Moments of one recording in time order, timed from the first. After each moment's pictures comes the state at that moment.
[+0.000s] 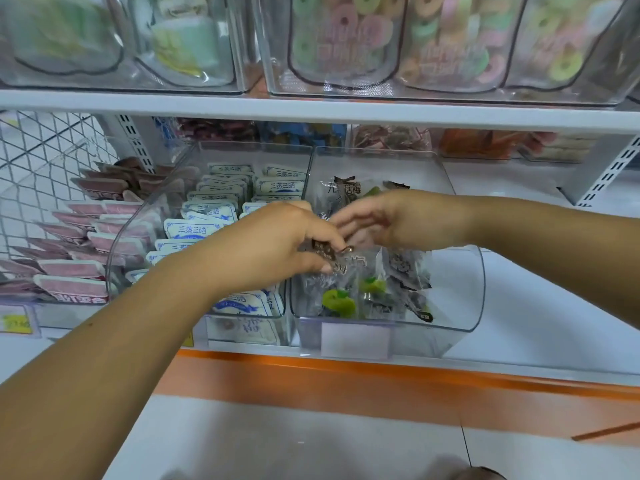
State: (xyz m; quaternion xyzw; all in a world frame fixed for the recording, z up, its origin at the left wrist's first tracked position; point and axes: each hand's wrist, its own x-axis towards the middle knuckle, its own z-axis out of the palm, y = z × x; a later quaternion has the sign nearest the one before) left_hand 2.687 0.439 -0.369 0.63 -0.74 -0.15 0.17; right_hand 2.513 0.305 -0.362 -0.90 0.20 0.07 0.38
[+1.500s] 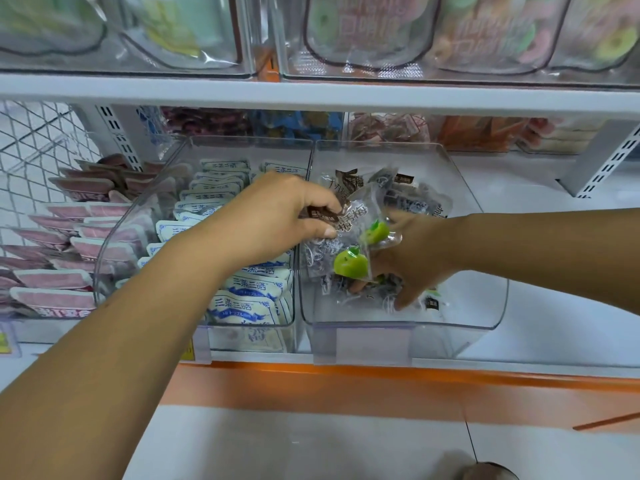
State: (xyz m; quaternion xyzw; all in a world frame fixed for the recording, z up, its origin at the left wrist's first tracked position) left_hand 2.708 0.412 -0.371 0.65 -0.73 -0.09 0.21; right_hand 2.522 0.308 -0.393 -0.93 0.10 0.31 -0.15
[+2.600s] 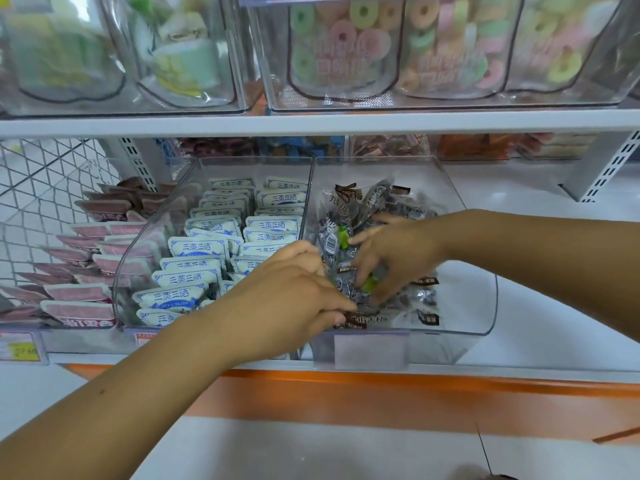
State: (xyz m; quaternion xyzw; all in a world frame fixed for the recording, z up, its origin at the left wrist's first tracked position) left_hand 2.685 0.453 -0.415 0.52 -0.85 0.03 0.10; right_hand 2.528 0.285 -0.398 -0.96 0.15 0.25 0.06
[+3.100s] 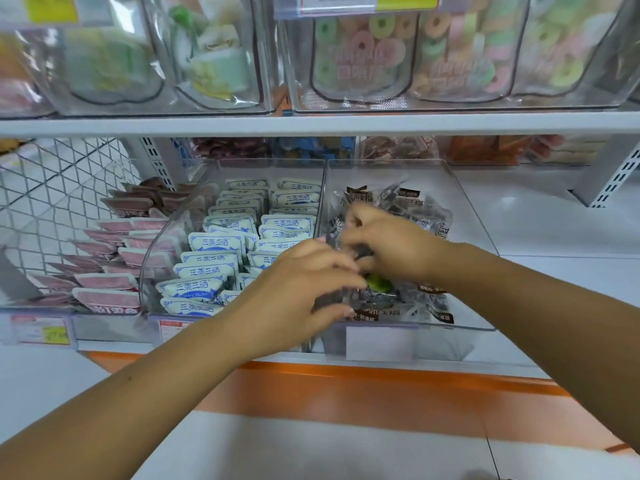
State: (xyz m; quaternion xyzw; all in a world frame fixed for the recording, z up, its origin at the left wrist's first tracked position) left_hand 2.688 0.465 -0.422 0.53 -0.81 0.02 0.25; right_hand 2.540 0.312 -0.418 -0.98 0.18 -0.09 0.09
